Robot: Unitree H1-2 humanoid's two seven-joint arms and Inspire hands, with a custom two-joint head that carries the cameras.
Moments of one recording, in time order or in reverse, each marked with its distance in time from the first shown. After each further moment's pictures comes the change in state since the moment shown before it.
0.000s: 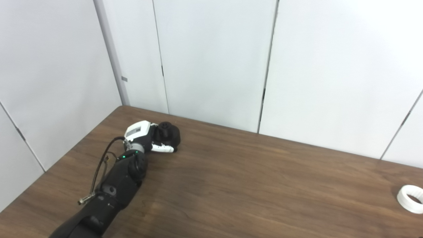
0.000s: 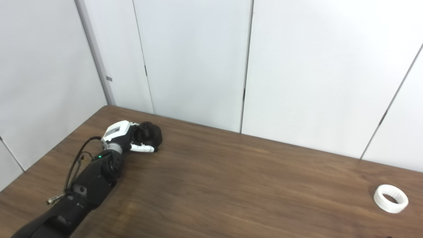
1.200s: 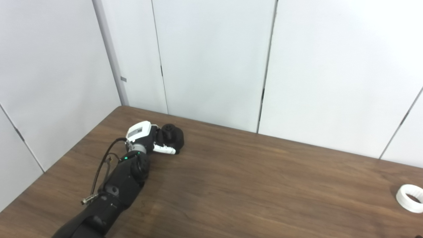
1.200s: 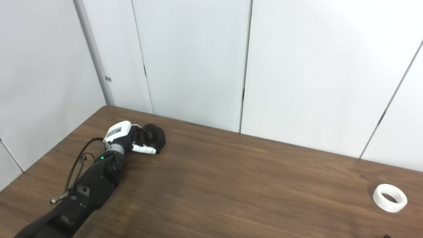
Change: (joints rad) left arm -0.014 -0.013 -0.014 0.024 -0.010 0.000 0.036; right arm 0.011 0.001 0.012 -0.030 -0.037 0.010 -0.002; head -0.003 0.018
